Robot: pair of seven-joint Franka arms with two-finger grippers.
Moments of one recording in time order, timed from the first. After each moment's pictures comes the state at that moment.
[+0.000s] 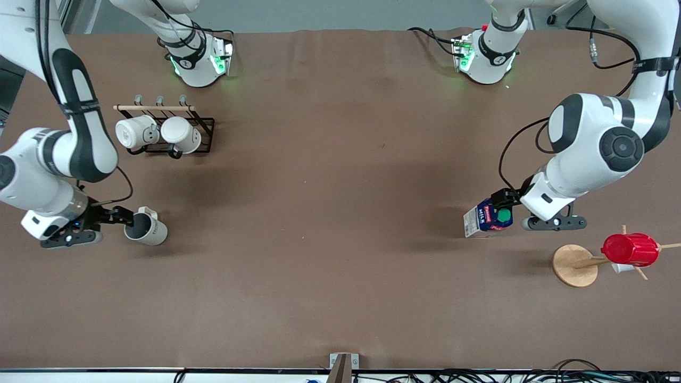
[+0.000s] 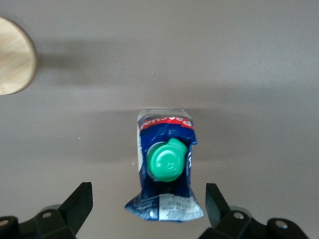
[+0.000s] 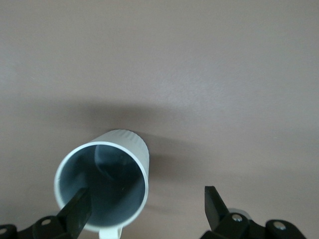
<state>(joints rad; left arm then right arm) 0.00 0.26 -0.18 -1.88 0.00 2.10 -0.16 -0.09 0.41 -0.09 -1.96 0.03 2.43 -0.35</state>
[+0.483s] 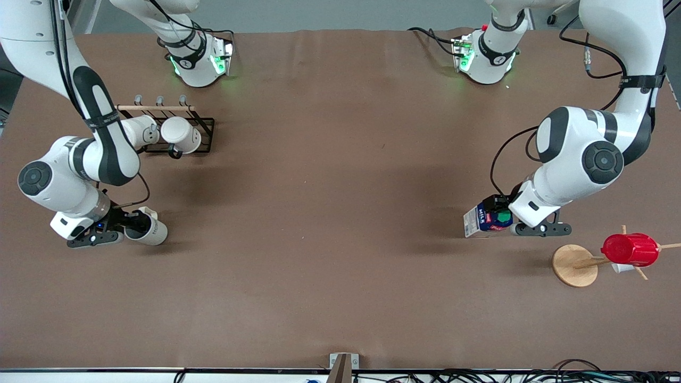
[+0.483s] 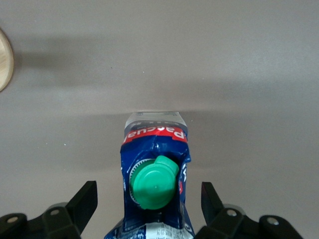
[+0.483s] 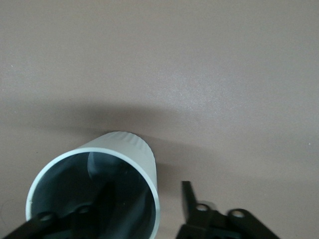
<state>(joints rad) 0.00 0.31 -0.18 -1.88 0.00 2.15 -0.16 -0.08 0.46 -0.08 -2.00 0.03 2.53 -0.34</state>
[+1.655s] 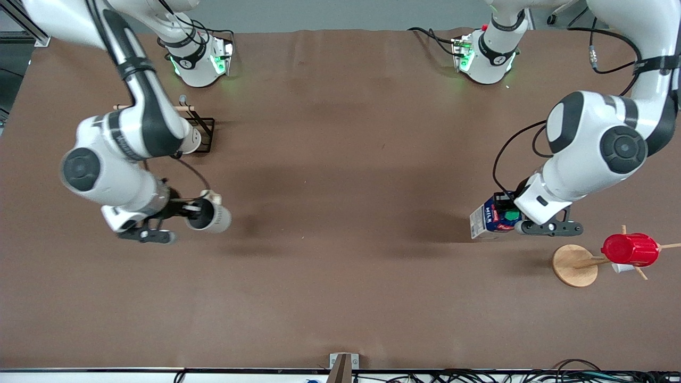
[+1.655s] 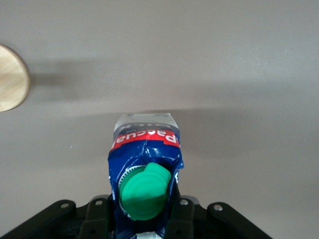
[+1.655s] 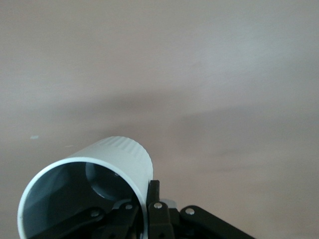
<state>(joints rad) 0.00 0.28 -0.22 -1.71 0.00 1.96 -0.16 0.06 0.35 0.22 -1.76 0.02 2.07 0.41</state>
